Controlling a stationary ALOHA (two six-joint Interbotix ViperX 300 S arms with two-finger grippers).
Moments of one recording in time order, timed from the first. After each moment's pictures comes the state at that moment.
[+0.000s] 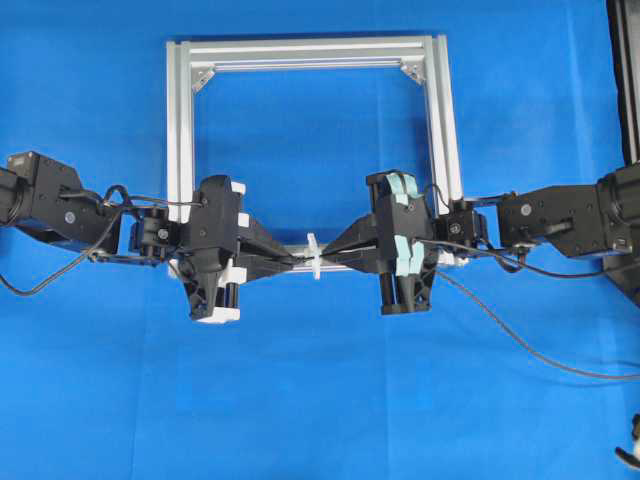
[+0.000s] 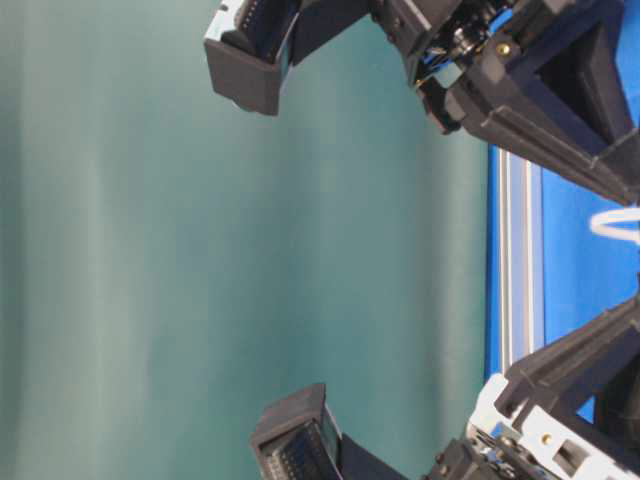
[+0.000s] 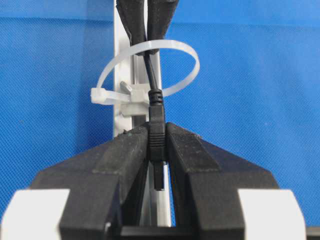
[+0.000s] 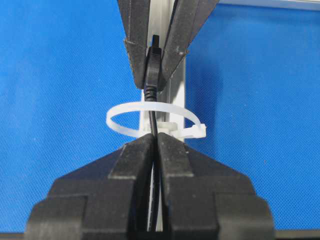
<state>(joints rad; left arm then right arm) -0.11 0.19 0.82 -0.09 -0.54 -0.02 0.07 0.08 0.83 0.04 -0.41 0.08</state>
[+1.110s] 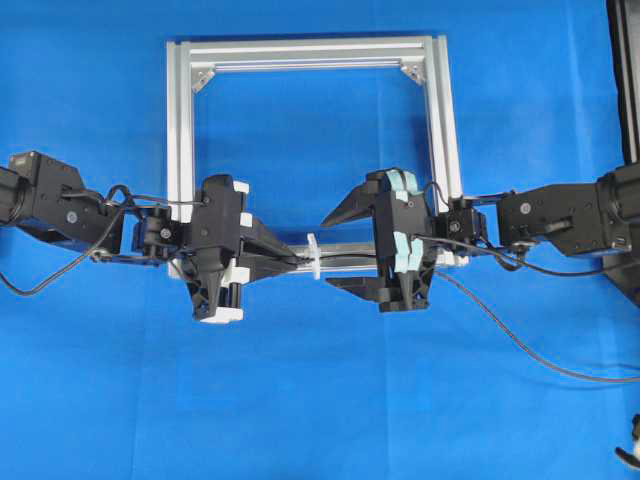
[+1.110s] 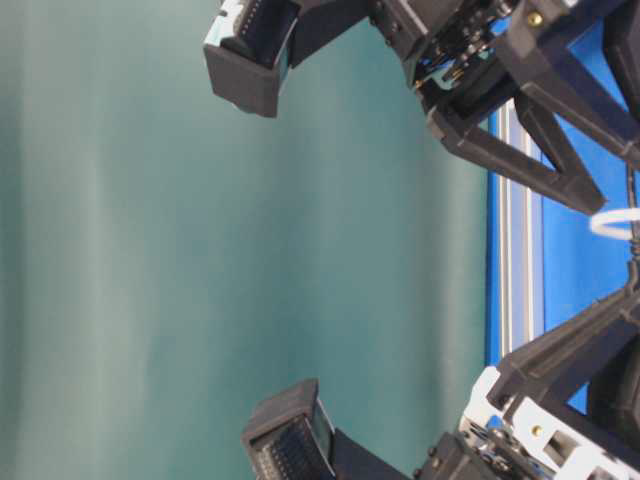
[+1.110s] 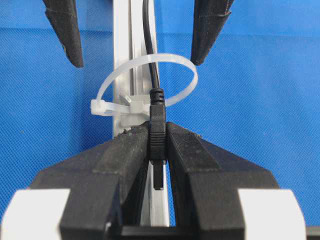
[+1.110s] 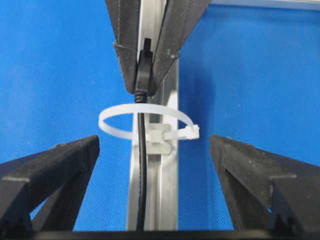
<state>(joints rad) -0.11 0.19 0.82 -0.09 -0.54 -0.02 0.06 0.08 0.83 0.04 -0.41 0.09</state>
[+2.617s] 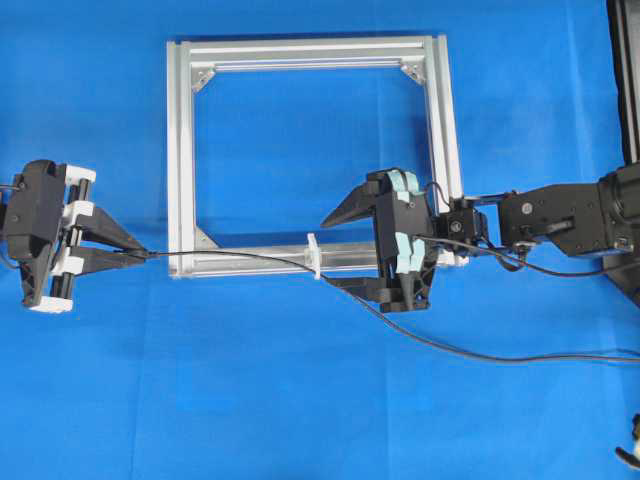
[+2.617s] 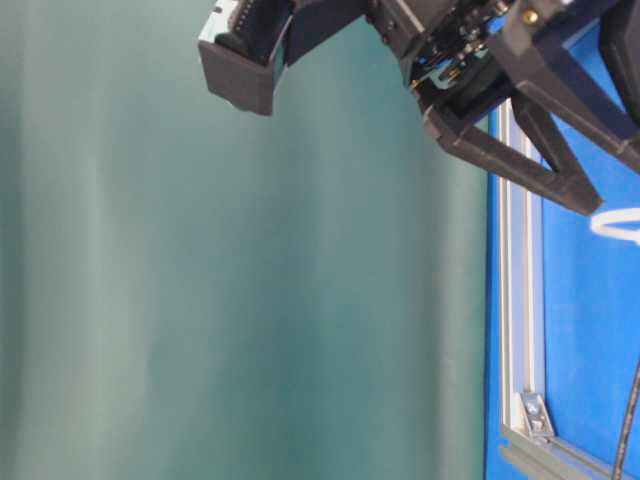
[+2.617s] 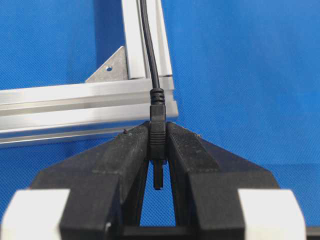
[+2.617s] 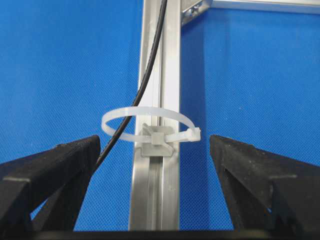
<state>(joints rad) -0.15 -0.39 1.35 -0.09 -0.43 -0.01 0.07 0.07 0.83 0.04 -0.41 0.09</state>
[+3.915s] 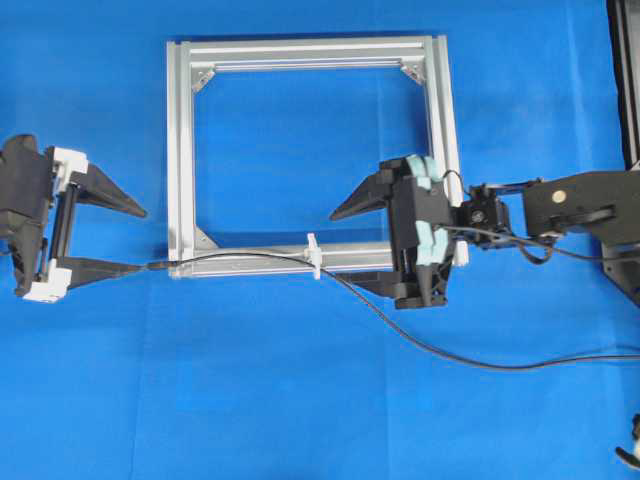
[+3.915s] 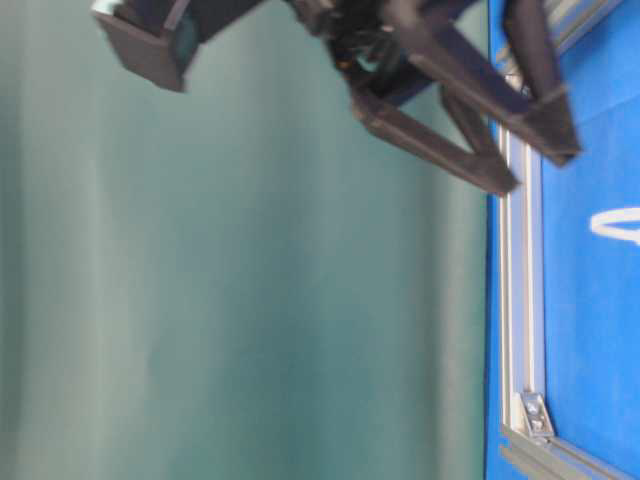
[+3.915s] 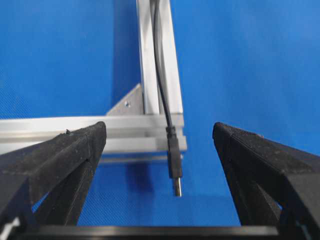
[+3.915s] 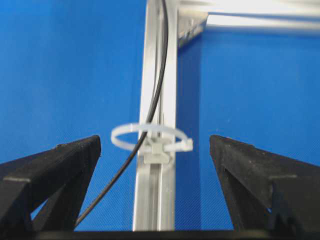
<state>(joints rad) -0.11 -0.58 1.32 -0.09 -0.31 -0.02 0.07 -0.09 0.83 0.04 -0.26 0.09</state>
